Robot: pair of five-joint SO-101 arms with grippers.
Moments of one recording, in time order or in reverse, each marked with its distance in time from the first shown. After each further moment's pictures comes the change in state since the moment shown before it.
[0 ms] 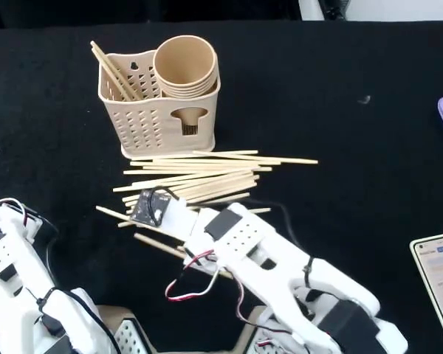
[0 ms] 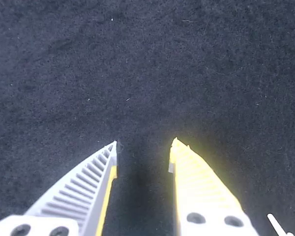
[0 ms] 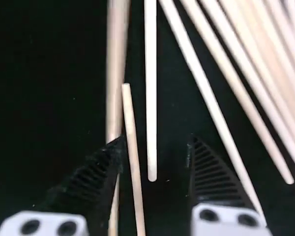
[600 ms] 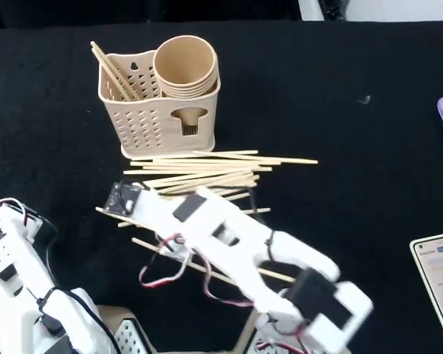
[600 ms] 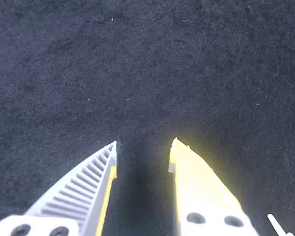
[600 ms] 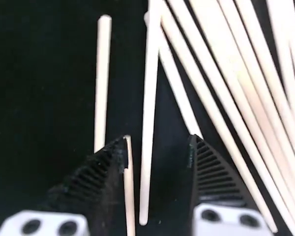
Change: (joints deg) left arm 0.0 0.0 0.0 0.0 0.0; right arm -3.7 19.2 -17.2 -0.4 0.1
